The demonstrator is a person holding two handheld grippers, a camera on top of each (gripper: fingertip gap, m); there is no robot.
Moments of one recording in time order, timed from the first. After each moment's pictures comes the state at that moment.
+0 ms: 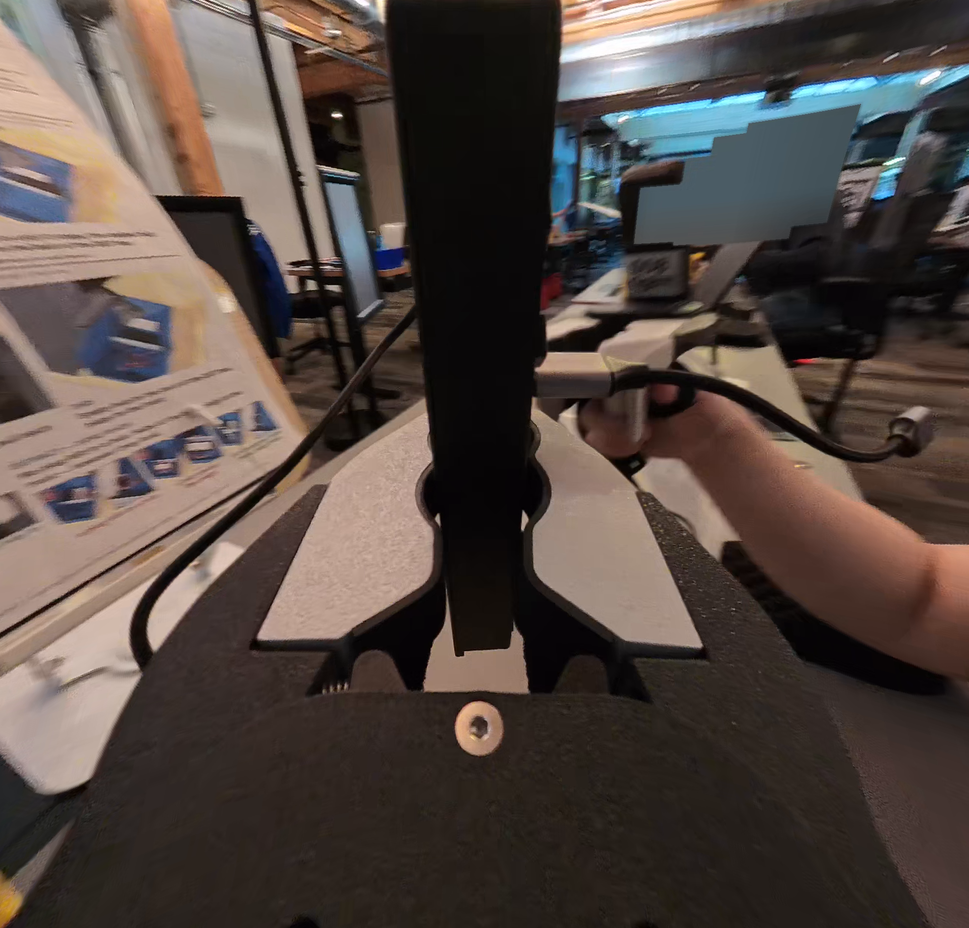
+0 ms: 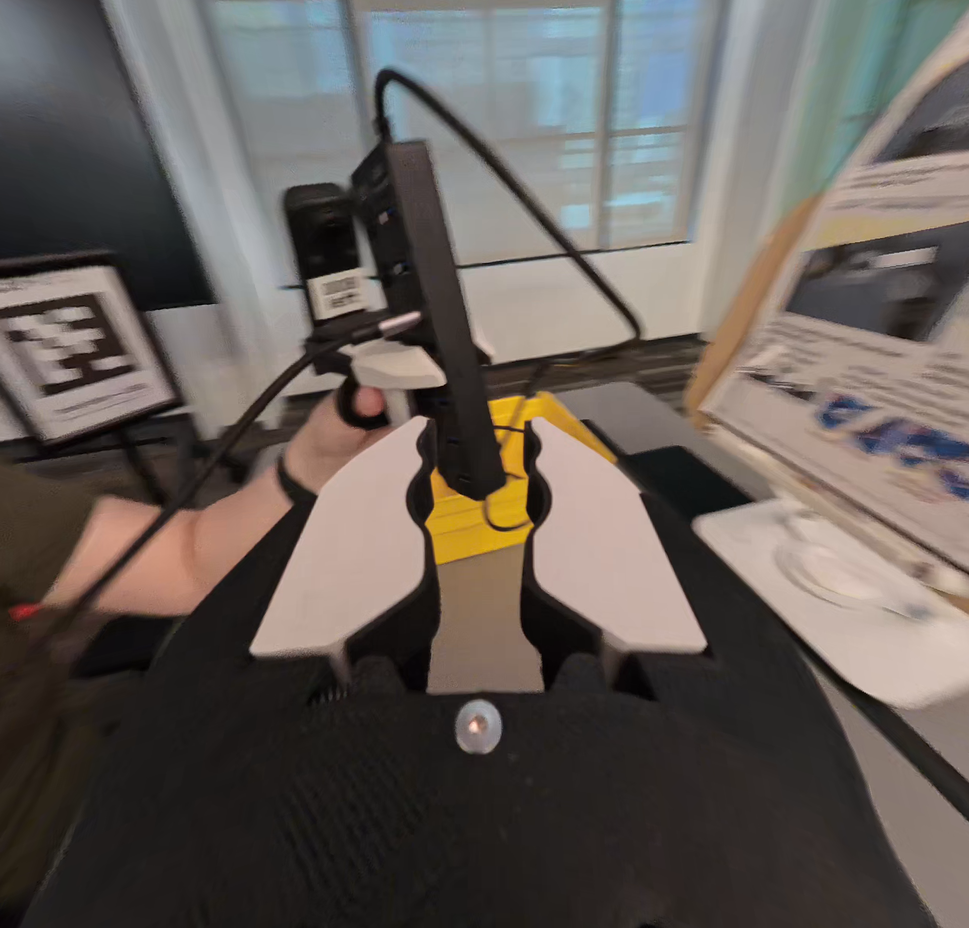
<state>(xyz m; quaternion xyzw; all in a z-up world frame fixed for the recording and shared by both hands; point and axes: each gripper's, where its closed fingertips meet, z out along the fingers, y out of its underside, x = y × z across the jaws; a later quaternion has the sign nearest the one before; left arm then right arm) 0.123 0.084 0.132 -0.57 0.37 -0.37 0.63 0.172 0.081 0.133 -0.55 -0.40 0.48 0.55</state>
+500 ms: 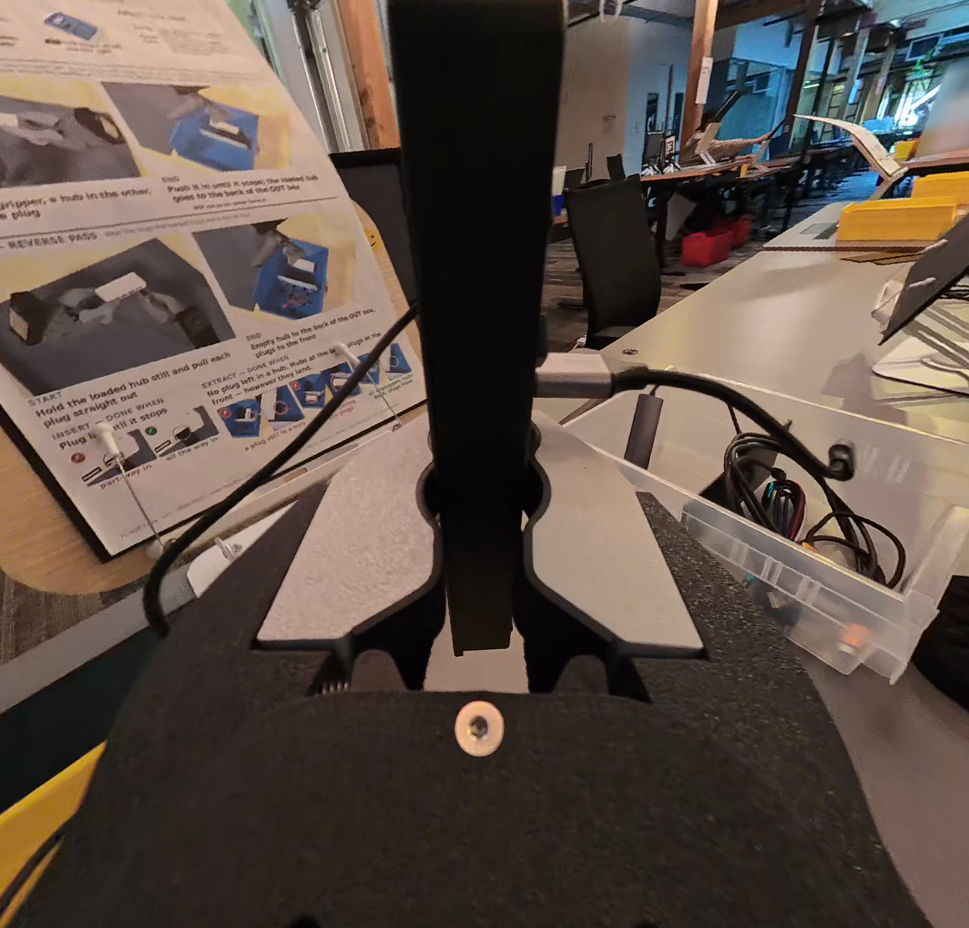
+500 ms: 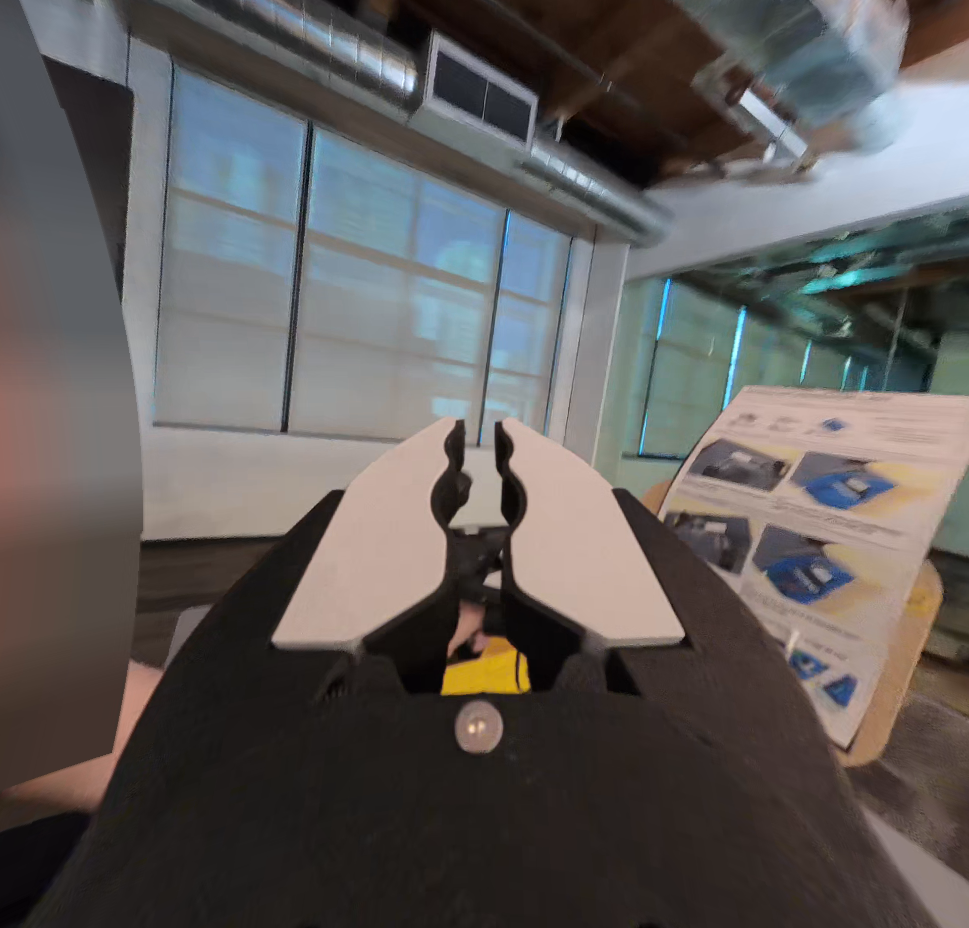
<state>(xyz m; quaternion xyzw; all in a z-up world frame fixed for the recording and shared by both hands) 0.115 0.129 0.103 -0.64 0.30 -0.22 0.67 0.242 -0.076 0.265 -0.41 -0.31 0.41 0.75</state>
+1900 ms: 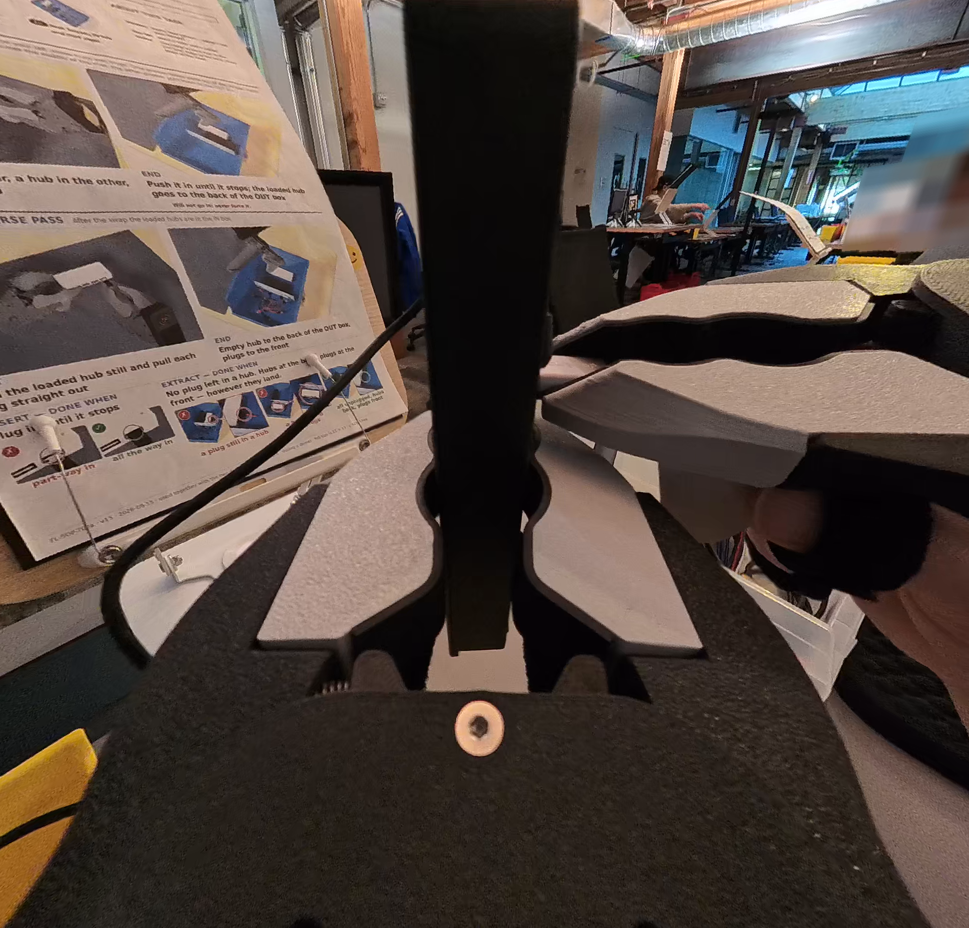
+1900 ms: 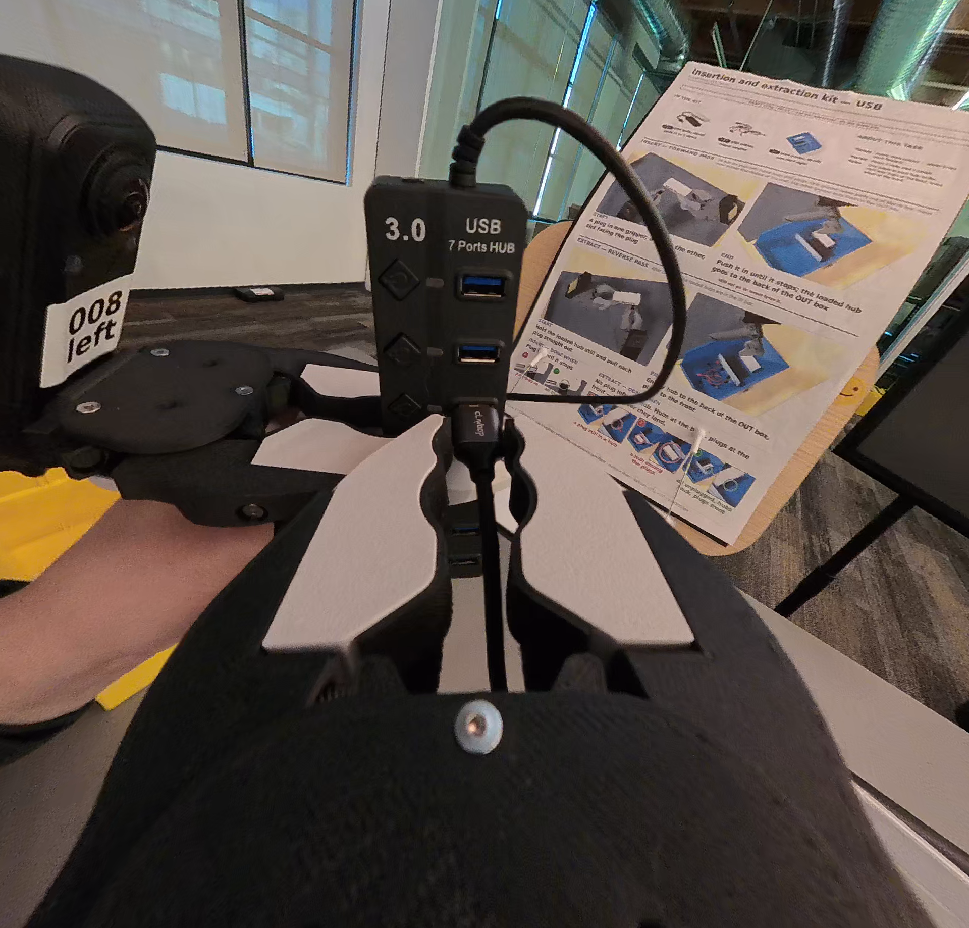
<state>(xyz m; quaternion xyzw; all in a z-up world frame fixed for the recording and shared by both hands) 0.119 0.123 0.111 -0.63 0.28 -0.28 0.67 0.109 0.100 0.136 -0.64 -0.31 0.14 0.69</state>
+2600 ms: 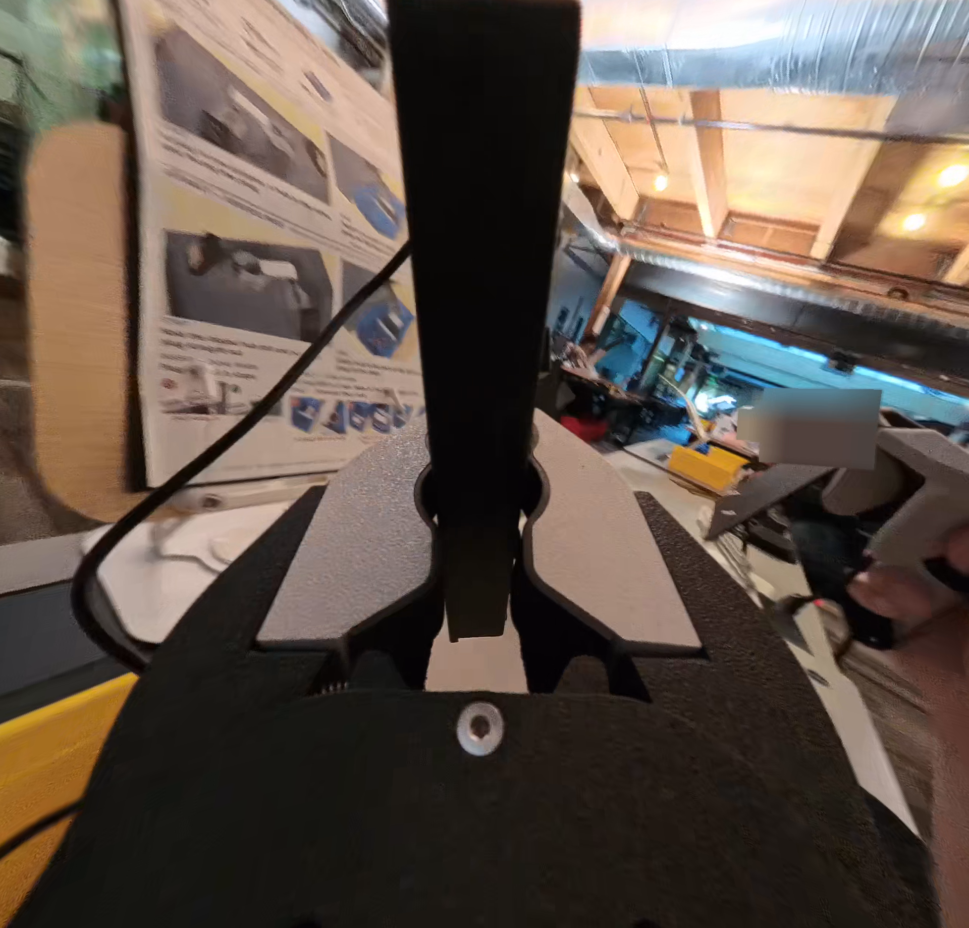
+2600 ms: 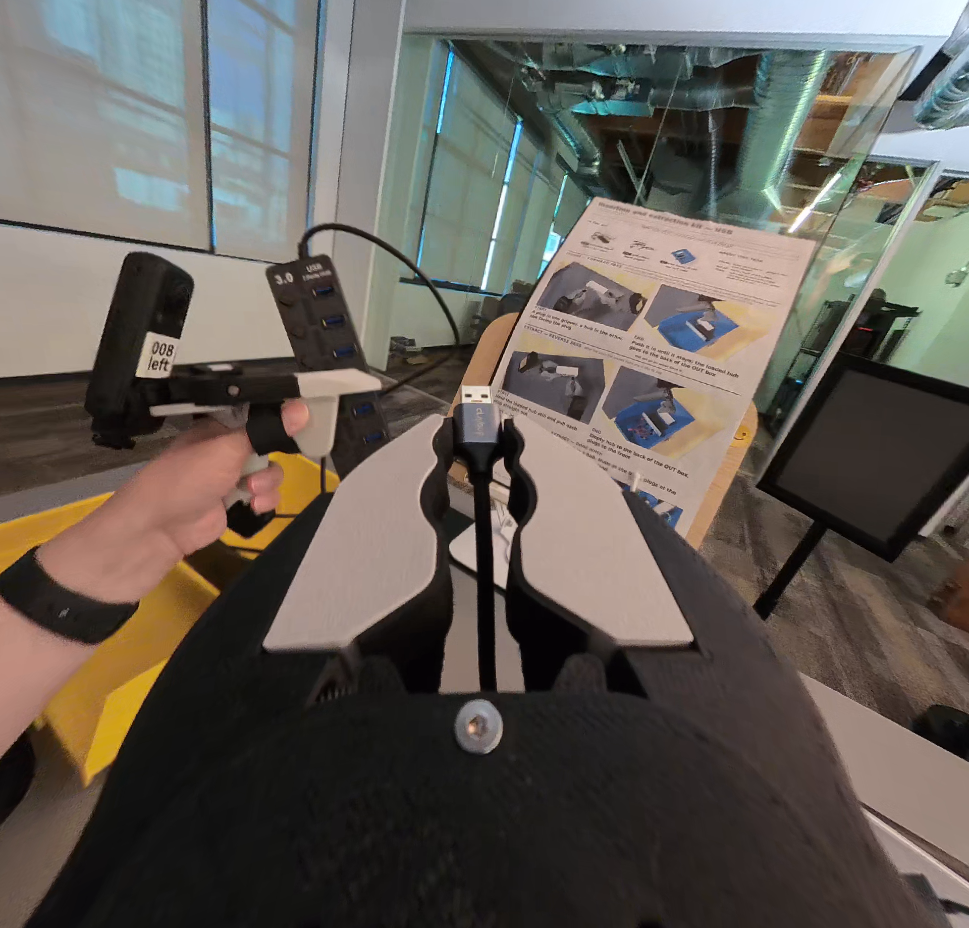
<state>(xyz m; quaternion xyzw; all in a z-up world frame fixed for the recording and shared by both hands) -0.004 0.157 0.134 -0.59 0.14 -0.45 0.66 0.131 0.051 0.185 -0.59 -0.26 0.13 0.75</state>
